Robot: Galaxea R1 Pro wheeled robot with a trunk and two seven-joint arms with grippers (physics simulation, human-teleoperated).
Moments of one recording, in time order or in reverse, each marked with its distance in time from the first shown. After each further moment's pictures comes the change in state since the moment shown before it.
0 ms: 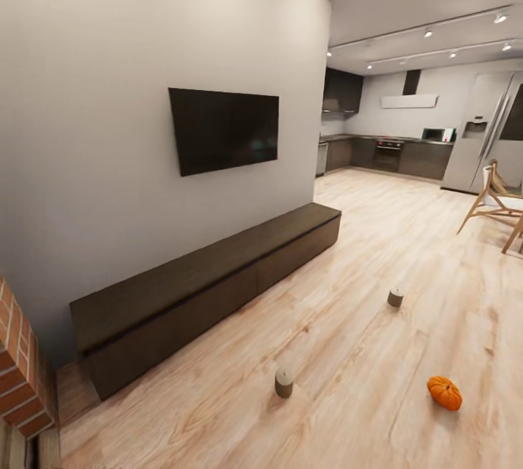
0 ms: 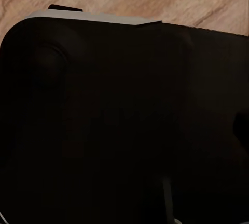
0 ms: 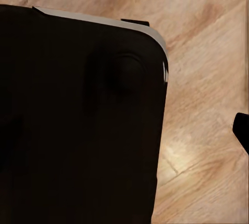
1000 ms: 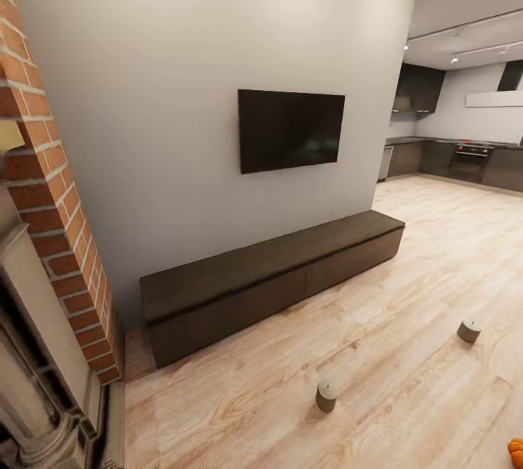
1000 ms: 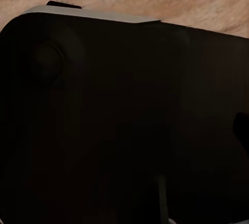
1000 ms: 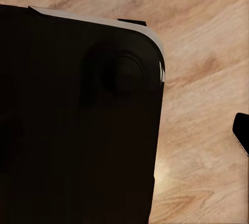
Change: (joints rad) left arm 0.001 -0.005 0.000 0.001 0.025 0.000 0.000; right arm 0.001 0.001 -0.001 0.000 0.001 -0.001 -0.014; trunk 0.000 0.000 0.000
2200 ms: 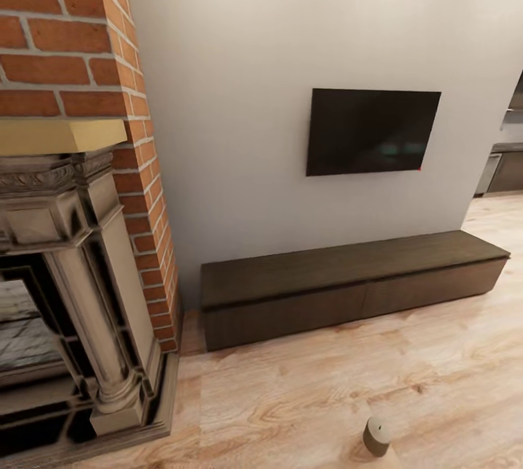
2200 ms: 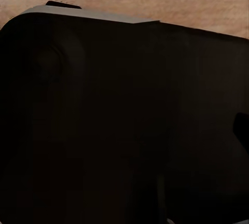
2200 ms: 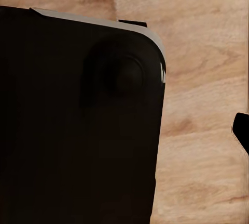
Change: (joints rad) left arm 0.000 -0.002 0.000 -0.001 0.002 0.000 0.000; right arm 0.000 0.002 0.000 0.000 -0.001 -0.003 0.000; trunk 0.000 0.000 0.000
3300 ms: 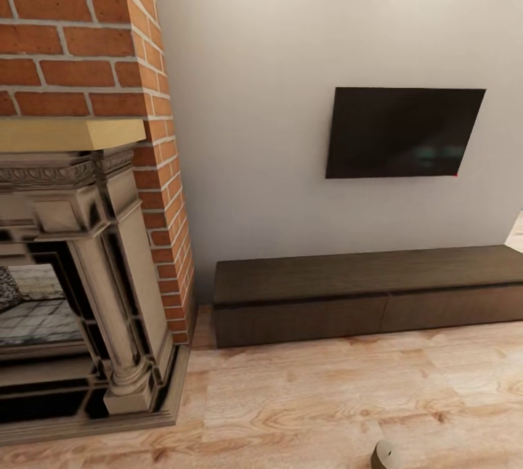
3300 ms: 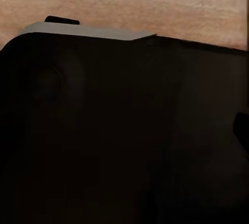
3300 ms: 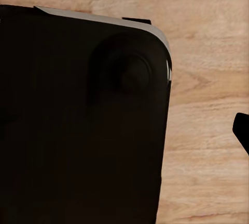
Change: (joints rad) left arm -0.002 0.001 -0.007 -0.028 -0.008 0.003 -0.001; right arm -0.001 0.007 -0.004 -0.003 -0.006 0.015 0.002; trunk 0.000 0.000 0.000
